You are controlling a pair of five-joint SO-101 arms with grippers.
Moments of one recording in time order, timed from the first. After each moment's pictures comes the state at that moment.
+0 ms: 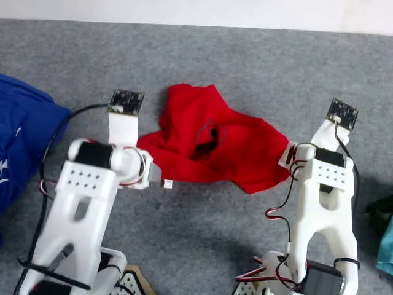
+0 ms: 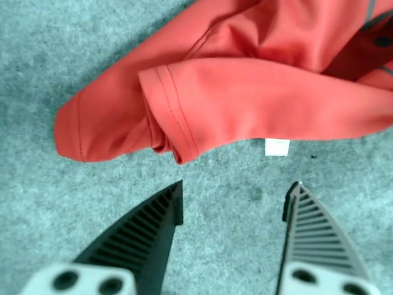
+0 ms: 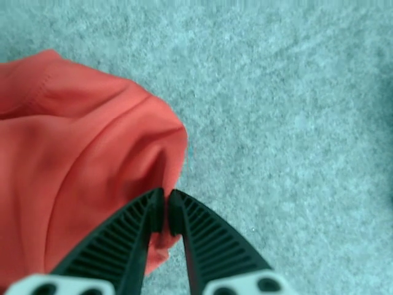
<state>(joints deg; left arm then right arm) 4.2 -35.4 40.6 76.9 4.0 10.1 -22.6 42.9 51.0 -10.4</state>
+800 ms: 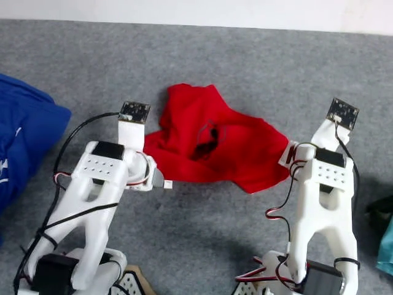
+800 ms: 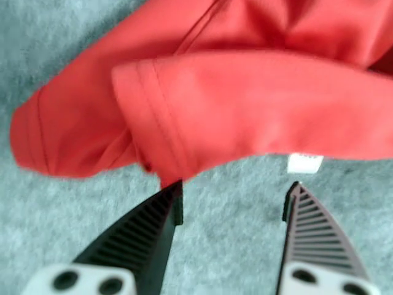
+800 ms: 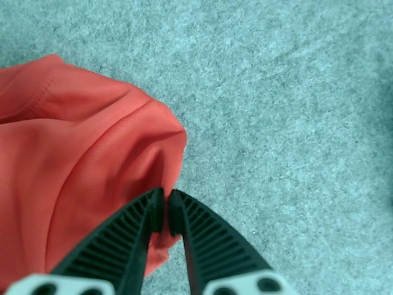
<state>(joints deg) 3.4 -23.2 46.9 64.5 3.9 10.1 -22.6 42.9 50.5 -10.4</state>
